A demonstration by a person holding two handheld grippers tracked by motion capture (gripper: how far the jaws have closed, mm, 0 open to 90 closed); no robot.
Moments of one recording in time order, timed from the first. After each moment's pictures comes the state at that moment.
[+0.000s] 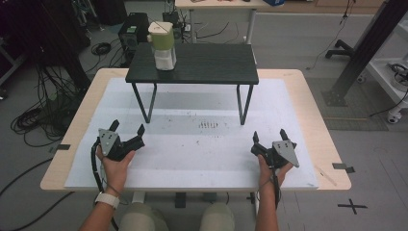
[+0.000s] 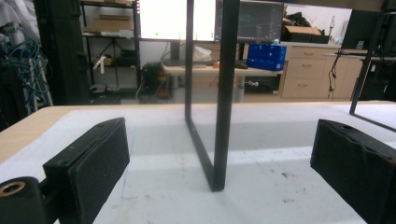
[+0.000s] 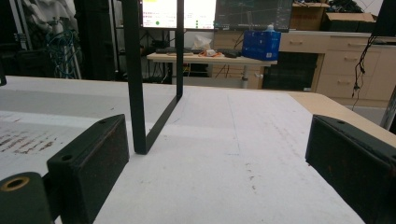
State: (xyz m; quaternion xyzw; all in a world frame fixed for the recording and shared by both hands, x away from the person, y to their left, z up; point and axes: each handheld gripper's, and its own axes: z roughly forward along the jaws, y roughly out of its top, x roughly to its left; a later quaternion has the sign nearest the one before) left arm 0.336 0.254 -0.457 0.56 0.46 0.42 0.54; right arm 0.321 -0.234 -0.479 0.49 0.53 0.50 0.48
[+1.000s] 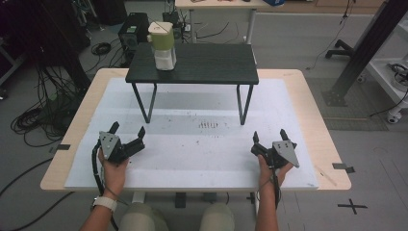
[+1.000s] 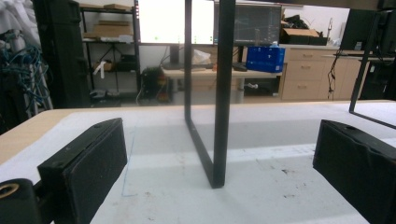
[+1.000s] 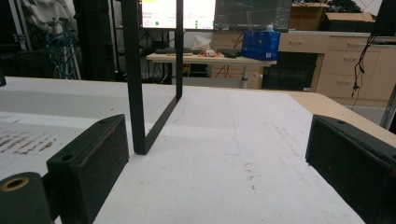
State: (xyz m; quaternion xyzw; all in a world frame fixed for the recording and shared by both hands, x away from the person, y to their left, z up) left arm 0.333 0.253 -0.462 0.56 0.45 0.43 0.55; right arm 0.321 -0.234 -0.479 0.49 0.53 0.50 0.48
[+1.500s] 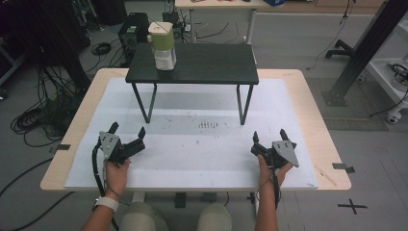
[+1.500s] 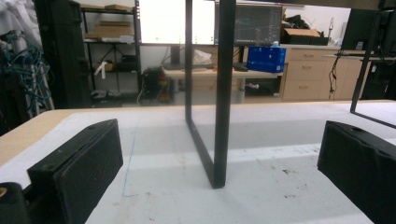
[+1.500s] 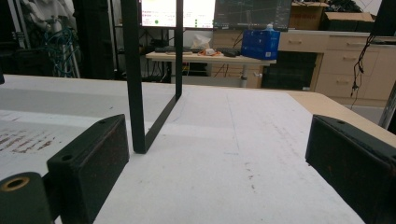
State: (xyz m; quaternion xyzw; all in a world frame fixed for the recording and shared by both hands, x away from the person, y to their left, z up) left arm 0.333 0.253 -0.462 0.55 0.45 0.43 0.55; right arm 0.321 -0.234 -0.479 0.49 0.53 0.50 0.48
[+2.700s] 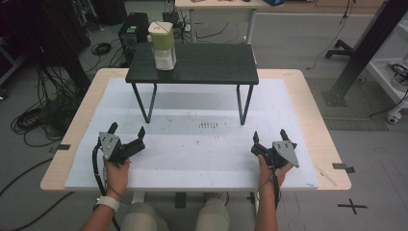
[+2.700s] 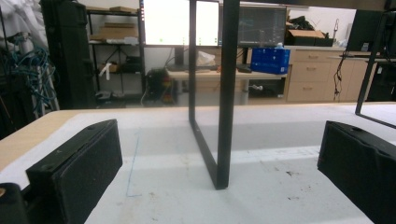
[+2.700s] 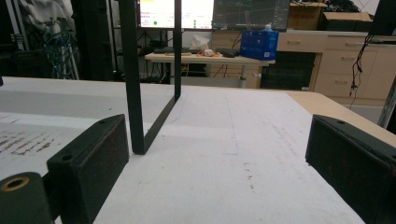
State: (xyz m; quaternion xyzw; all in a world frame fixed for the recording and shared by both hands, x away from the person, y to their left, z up) left arm 0.332 0.252 -0.462 0.55 0.46 0.44 0.55; right arm 0.321 -0.234 -0.479 0.49 0.53 0.50 0.48
